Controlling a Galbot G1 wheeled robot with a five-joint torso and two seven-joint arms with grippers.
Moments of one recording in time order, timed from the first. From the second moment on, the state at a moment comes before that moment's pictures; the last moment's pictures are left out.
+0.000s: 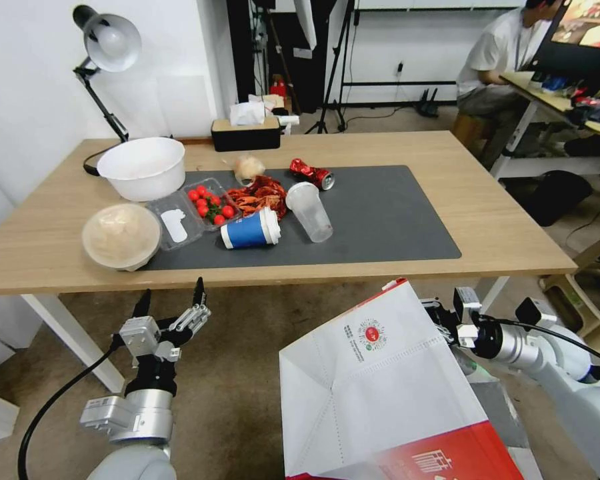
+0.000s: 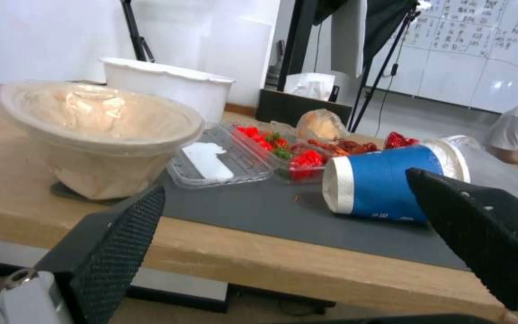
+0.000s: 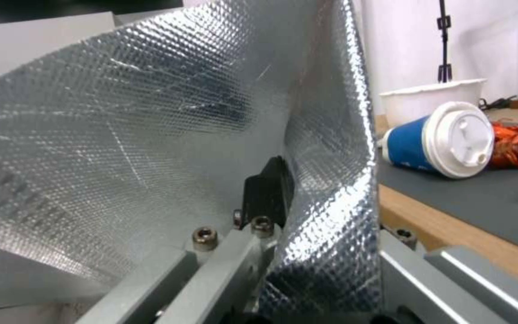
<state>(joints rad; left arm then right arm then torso) 1.76 -1.45 -0.53 -2.27 -0.35 -0.12 -0.12 -1.22 0.81 0.46 1.74 0.97 -0.02 -1.28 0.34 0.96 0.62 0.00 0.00</state>
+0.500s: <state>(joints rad) 1.76 -1.45 -0.53 -2.27 -0.35 -0.12 -0.12 -1.22 0.81 0.46 1.74 0.97 -0.02 -1.28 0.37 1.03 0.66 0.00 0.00</state>
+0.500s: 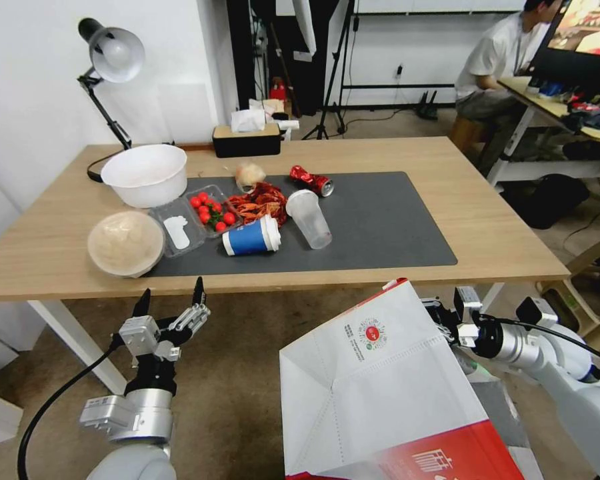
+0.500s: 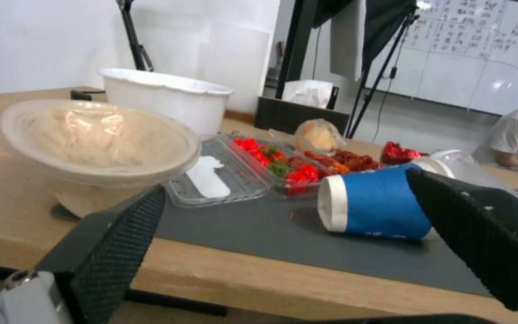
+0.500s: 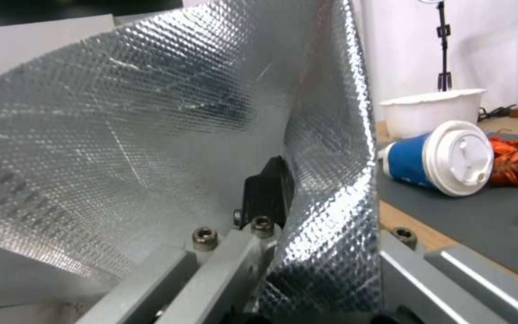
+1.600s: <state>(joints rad) 1.75 -1.45 -0.53 -2.24 -0.37 -0.20 -0.10 -1.24 0.72 0.63 1.86 1.26 -0.04 -1.15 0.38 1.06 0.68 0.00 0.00</state>
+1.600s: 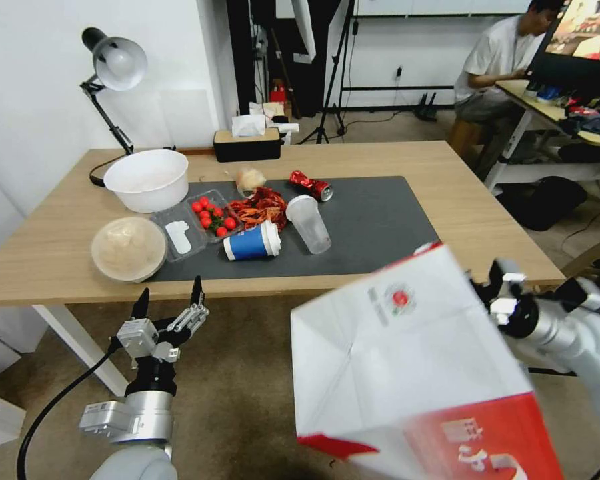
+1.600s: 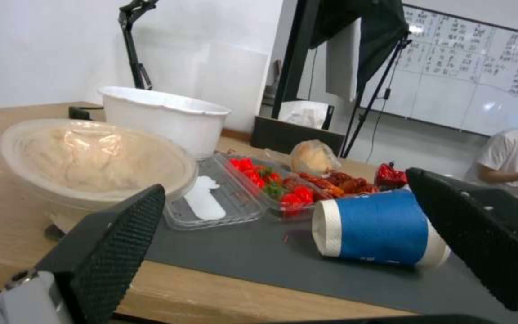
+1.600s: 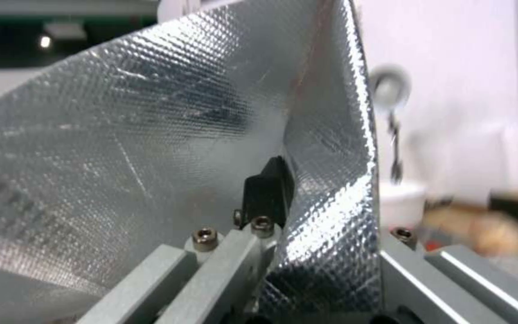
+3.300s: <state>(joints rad) 1.75 -1.44 -0.53 -2.21 -0.37 -0.21 -0.10 -0.79 0.63 0.51 1.80 1.26 -0.16 0.27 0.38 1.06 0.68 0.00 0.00</state>
